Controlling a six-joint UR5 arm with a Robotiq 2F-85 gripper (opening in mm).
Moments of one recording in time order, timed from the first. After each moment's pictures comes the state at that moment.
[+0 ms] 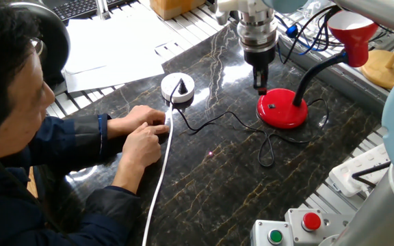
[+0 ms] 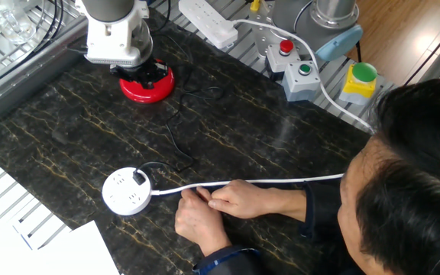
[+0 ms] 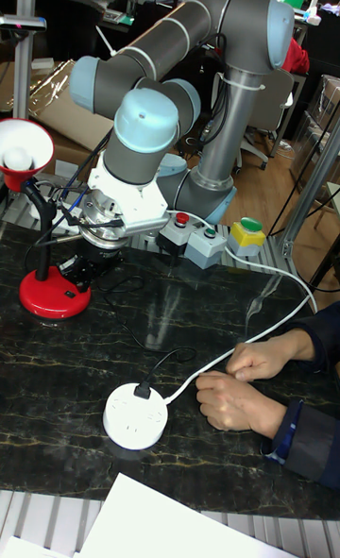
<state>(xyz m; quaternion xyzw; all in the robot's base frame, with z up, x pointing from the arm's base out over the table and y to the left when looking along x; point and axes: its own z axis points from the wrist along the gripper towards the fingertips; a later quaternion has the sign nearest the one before) 0.463 -0.131 0.068 0.31 -0.94 0.04 0.11</state>
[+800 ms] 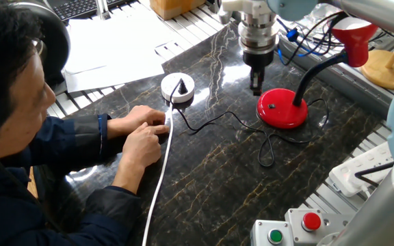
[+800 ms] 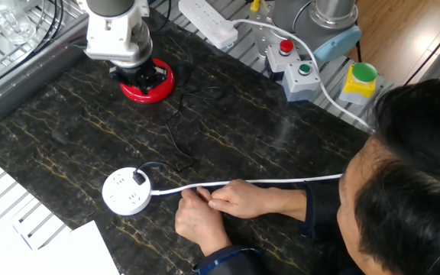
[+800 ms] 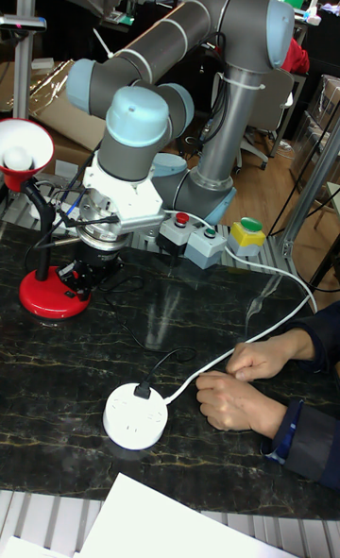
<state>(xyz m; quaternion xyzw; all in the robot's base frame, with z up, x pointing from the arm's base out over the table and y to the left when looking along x) 0.456 -0.134 0.054 0.32 -0.94 0.03 0.08</state>
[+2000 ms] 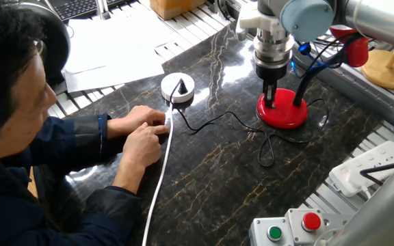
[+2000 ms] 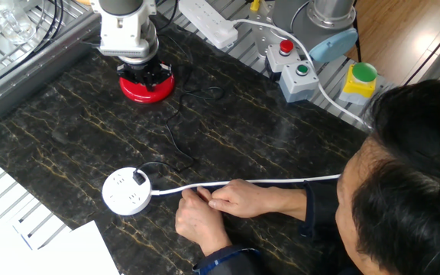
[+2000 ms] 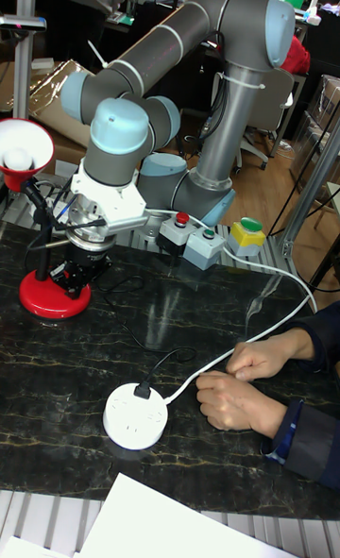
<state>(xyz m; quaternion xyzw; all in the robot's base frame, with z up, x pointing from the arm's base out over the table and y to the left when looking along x) 0.436 -0.144 0.026 0.33 -0.94 0.02 0.07</state>
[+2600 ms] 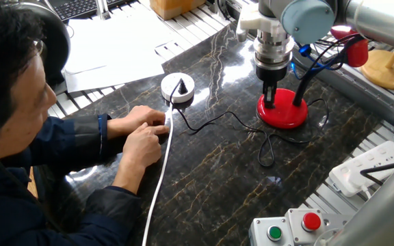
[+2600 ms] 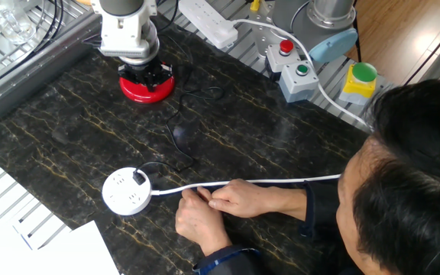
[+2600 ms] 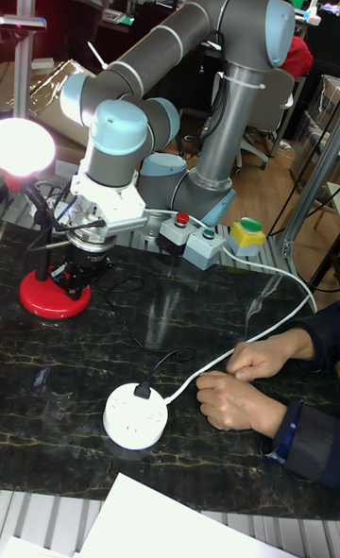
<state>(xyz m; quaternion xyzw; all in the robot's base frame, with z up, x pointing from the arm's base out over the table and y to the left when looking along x) 0.438 -0.143 0.025 0.33 -0.94 0.02 0.07</state>
